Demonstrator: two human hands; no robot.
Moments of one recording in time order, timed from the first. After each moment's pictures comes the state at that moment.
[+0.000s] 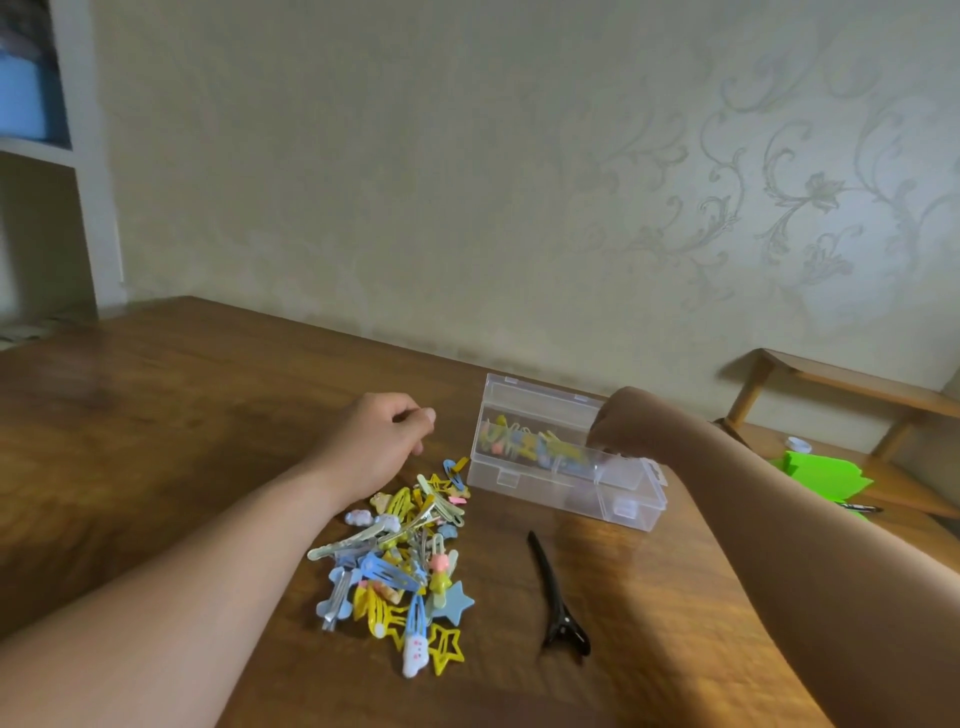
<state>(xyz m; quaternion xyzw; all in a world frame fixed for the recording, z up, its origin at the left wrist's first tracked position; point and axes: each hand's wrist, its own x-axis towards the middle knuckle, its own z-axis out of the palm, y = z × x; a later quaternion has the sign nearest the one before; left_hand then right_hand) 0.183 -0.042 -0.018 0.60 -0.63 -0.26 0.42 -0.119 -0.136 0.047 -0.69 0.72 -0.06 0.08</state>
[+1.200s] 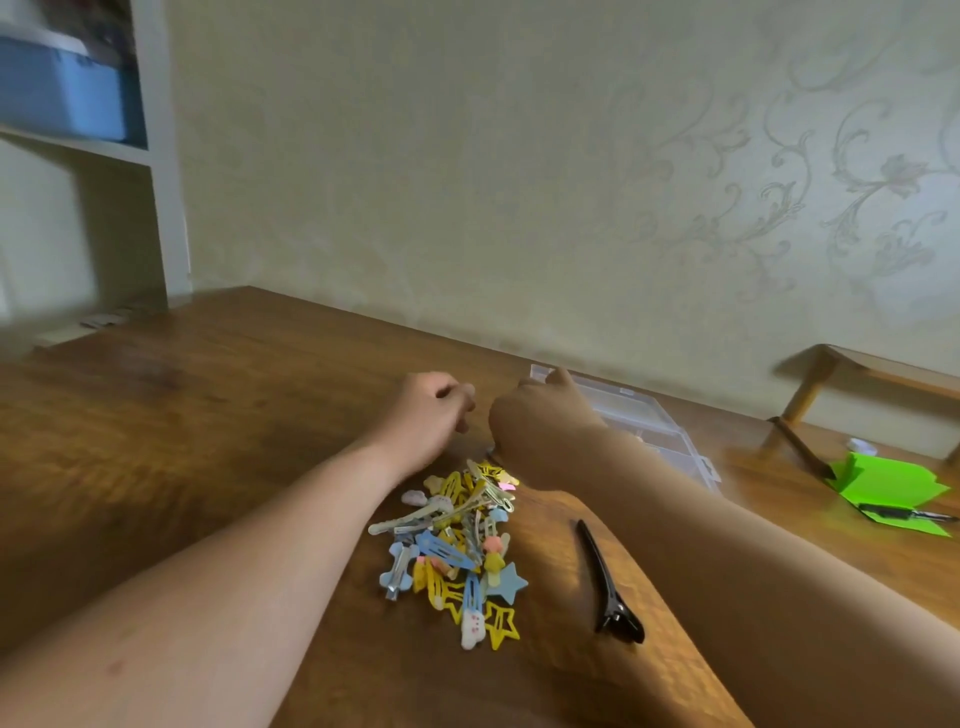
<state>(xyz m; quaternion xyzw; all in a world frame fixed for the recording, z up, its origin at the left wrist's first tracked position) 0.184 -0.046 -0.014 0.59 -0.59 -0.29 0.47 0.028 -0.048 0.041 -0.86 0.44 0.11 -0.25</state>
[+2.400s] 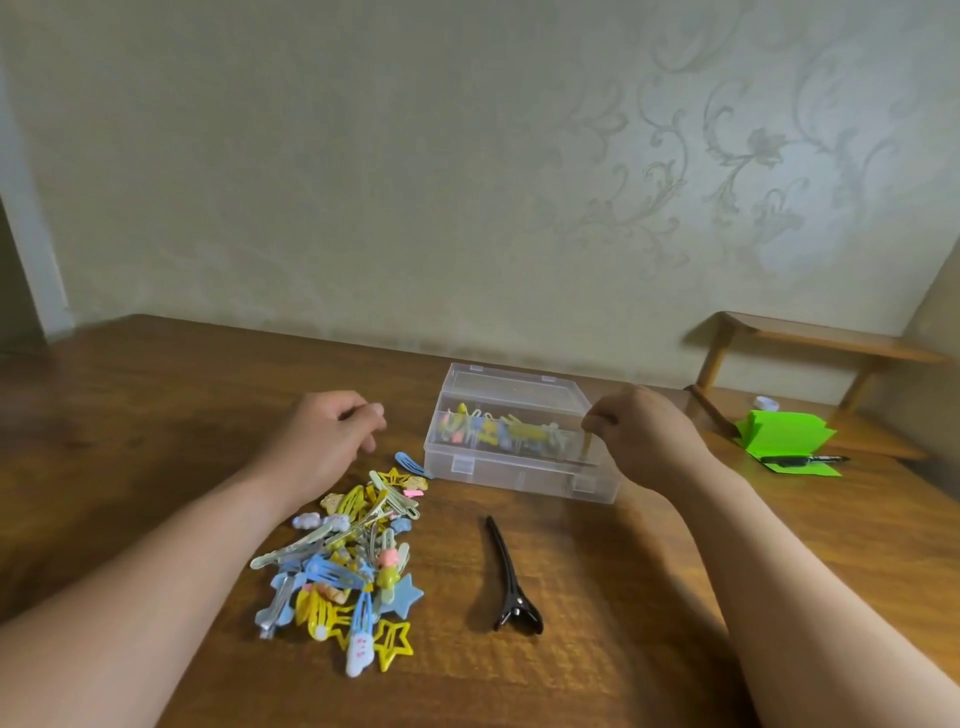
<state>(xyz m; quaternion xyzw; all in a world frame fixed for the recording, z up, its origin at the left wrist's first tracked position) 0.179 -0.040 -0.015 0.61 -0.62 -0.25 0.43 -0.169 -0.083 0.011 -0.72 0.65 -0.22 -0.04</state>
